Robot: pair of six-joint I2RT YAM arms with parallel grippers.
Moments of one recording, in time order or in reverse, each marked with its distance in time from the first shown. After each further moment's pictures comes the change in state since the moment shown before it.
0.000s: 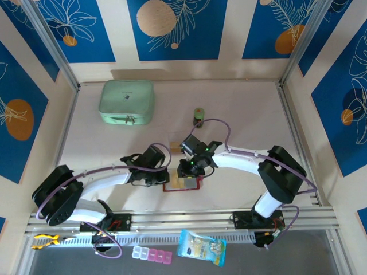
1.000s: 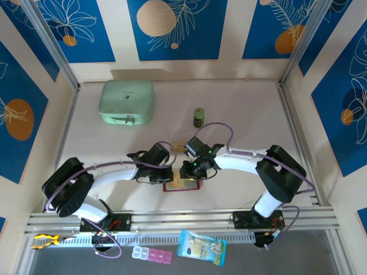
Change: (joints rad) left arm -0.007 0.113 0.059 0.020 0.034 0.001; right arm -0.031 0.013 -0.078 0.088 -0.040 0.027
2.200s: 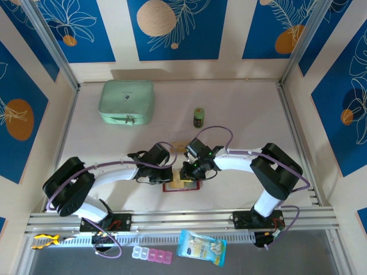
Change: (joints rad) left arm 0.000 0.007 0.000 -0.009 -0.001 0.019; right arm -0.014 0.037 -0.052 0.125 -0.092 0.034
